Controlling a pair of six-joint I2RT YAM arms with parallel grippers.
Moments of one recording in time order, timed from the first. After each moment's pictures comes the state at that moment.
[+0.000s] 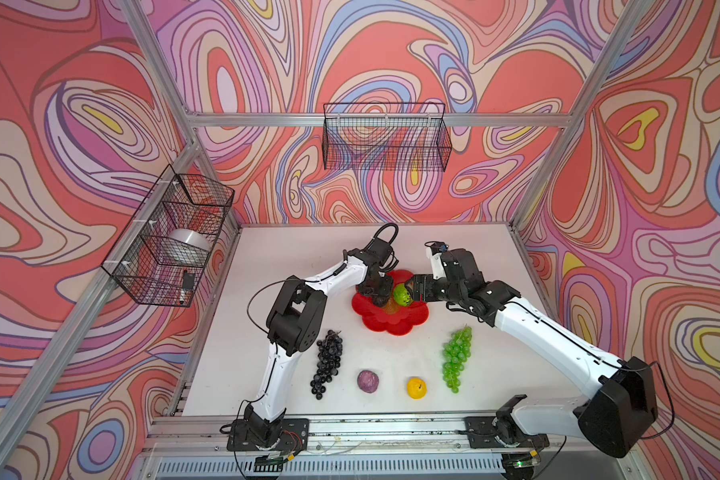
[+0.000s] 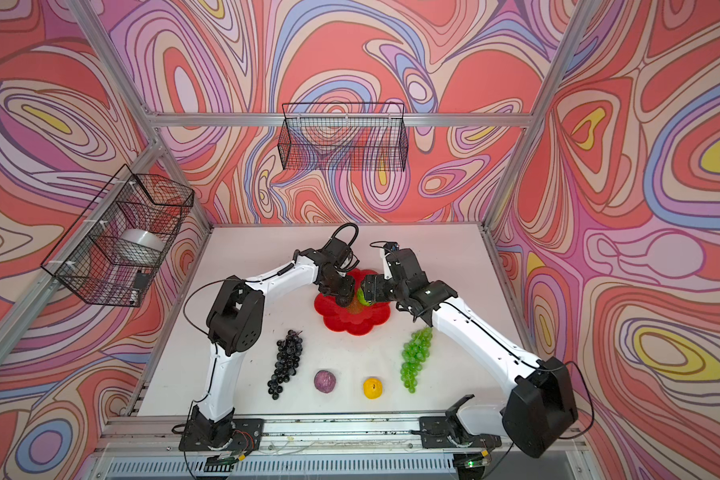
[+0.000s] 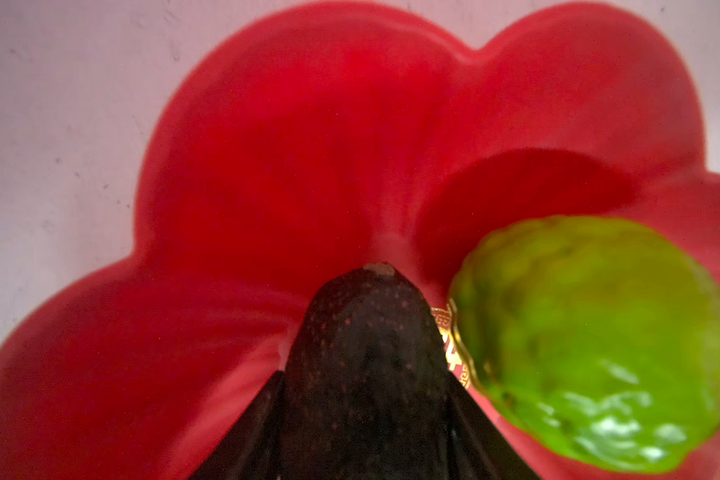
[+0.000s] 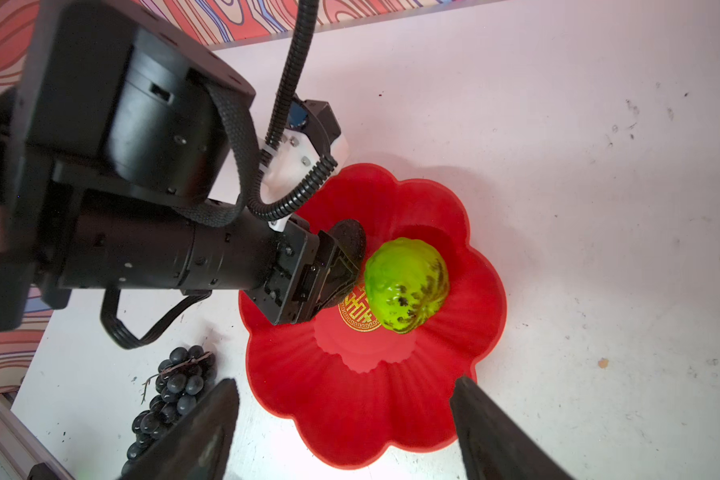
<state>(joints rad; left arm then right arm) -0.61 2.19 1.75 -0.78 0.12 -0.37 0.53 1.32 1.08 -0.47 -0.06 0.43</state>
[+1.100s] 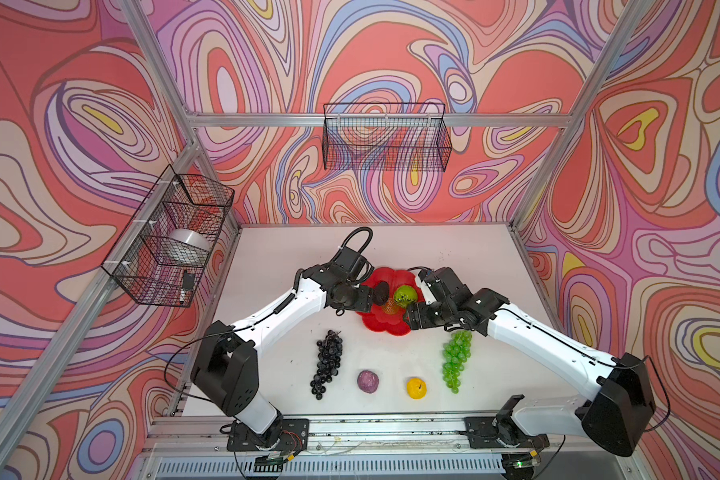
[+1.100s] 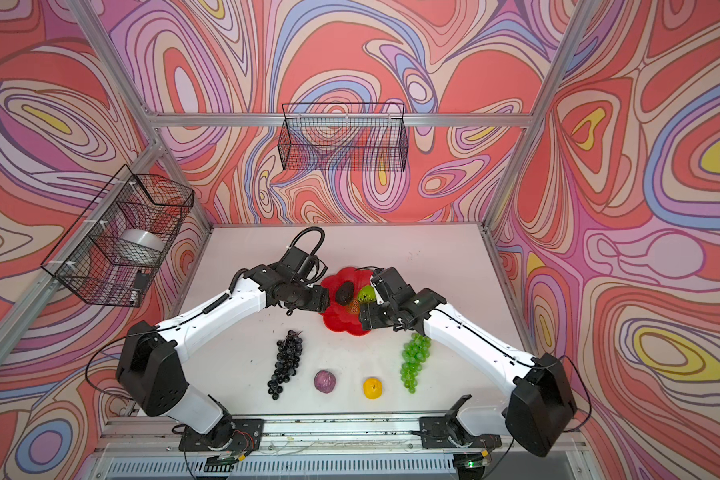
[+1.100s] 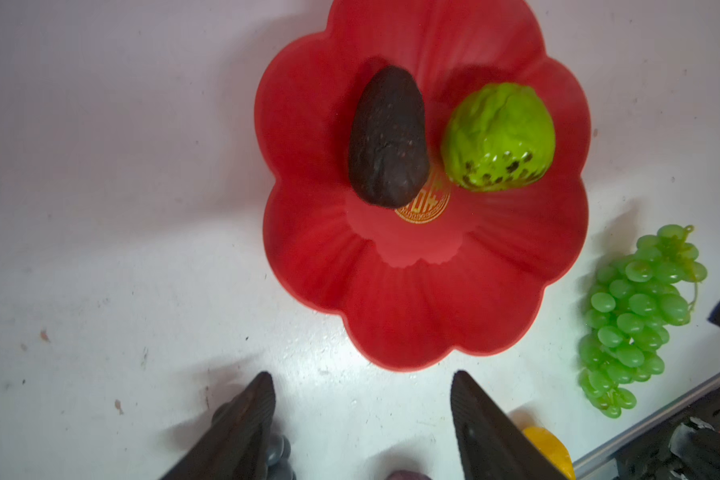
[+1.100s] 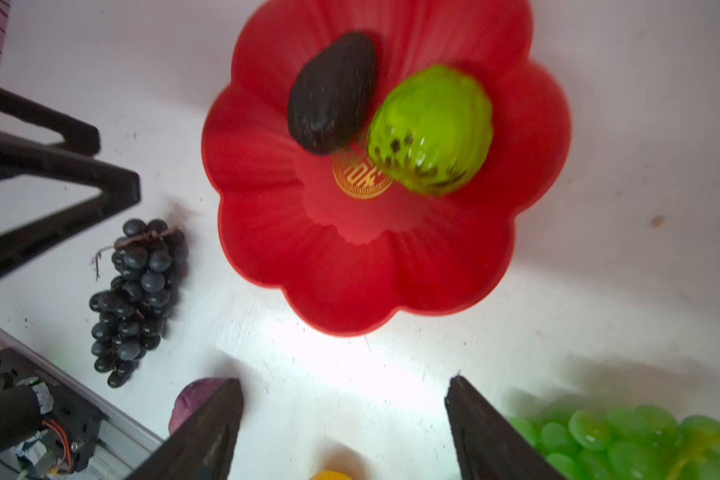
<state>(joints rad) -0.61 1.55 1.24 -0.78 0.06 -0.47 0.68 1.32 1.01 -0.73 -0.06 0.49</state>
